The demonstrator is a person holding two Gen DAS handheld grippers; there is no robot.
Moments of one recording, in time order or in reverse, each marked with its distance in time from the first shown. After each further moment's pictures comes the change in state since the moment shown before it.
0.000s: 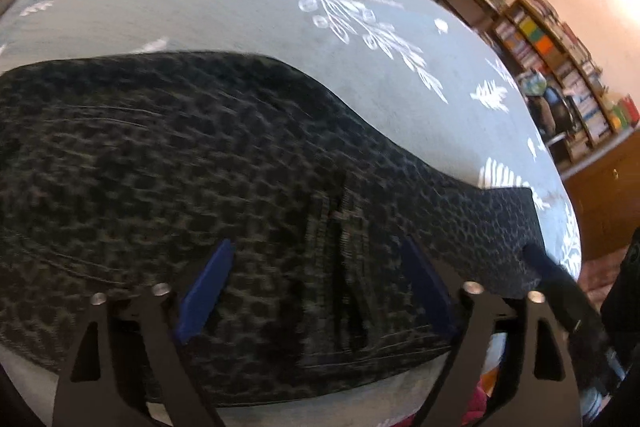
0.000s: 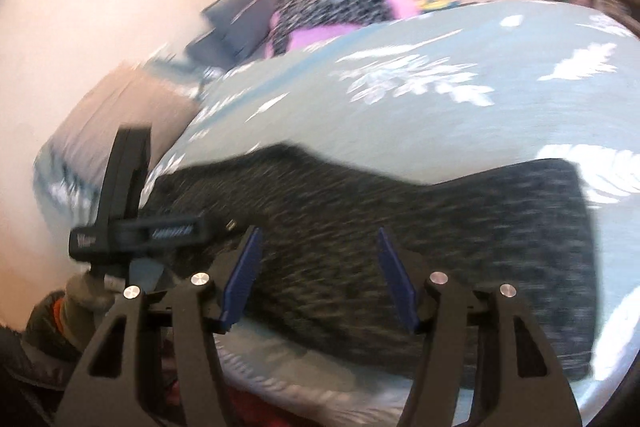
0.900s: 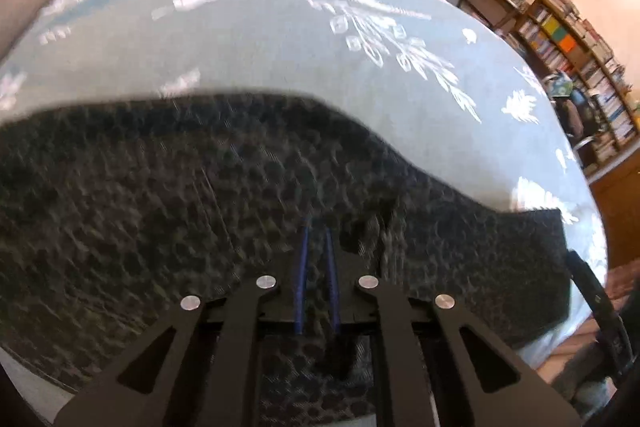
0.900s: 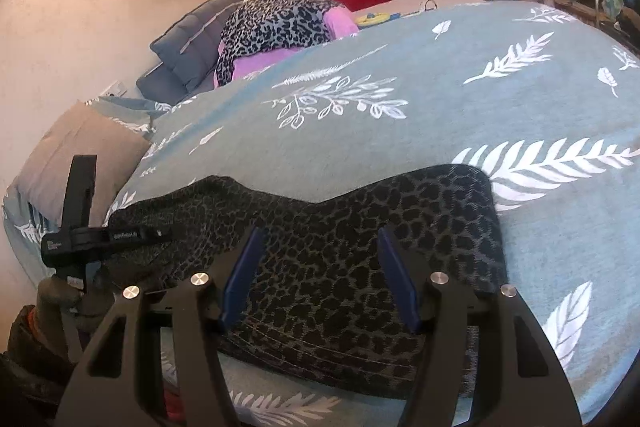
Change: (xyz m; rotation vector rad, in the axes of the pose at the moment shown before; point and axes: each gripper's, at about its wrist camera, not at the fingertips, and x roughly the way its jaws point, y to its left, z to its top) left arm -0.008 0.014 0.022 -0.002 -0.022 0.102; right arm -0.014 -0.048 0.003 0.075 -0.048 -0.129
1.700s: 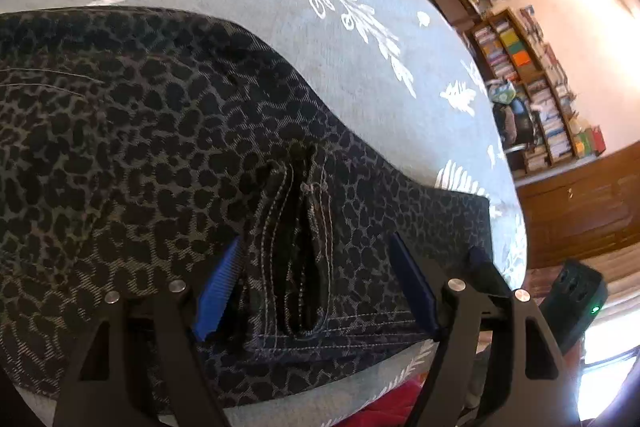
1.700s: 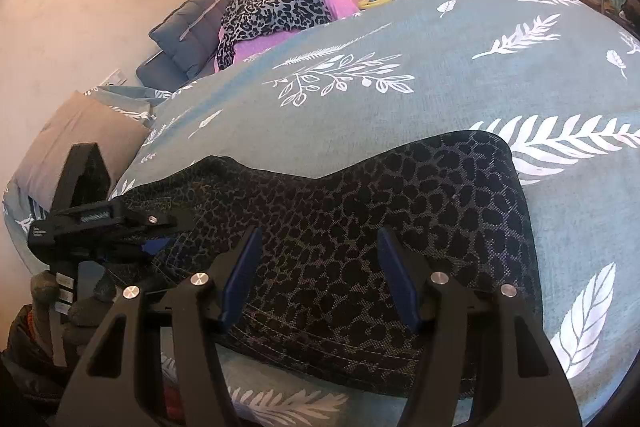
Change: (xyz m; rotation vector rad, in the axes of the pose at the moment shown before) left arm 0.022 -0.020 0.001 -0.106 0.132 -0.289; right arm 0.016 0.000 -0.010 0.010 0.049 0.019
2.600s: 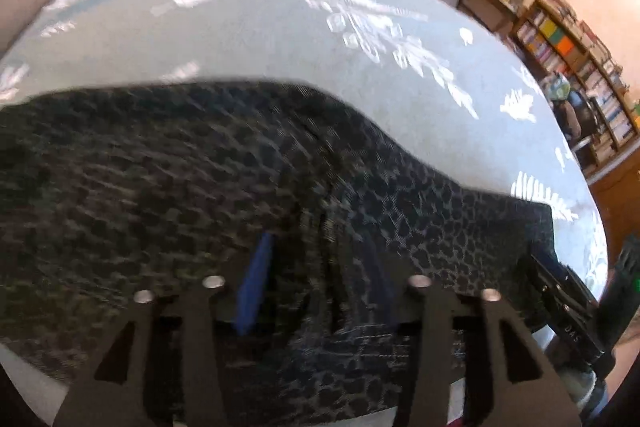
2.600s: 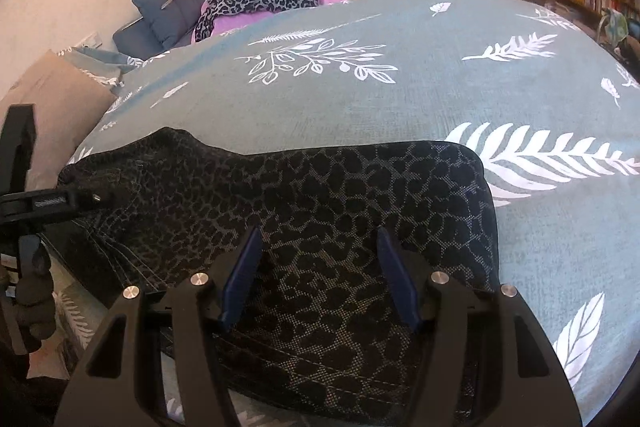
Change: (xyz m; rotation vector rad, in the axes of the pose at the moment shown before) left arm -0.025 0.003 -0.010 0.124 -0.202 0.320; right arm 0.032 -0.008 -0.007 -0.108 0.042 -0.145
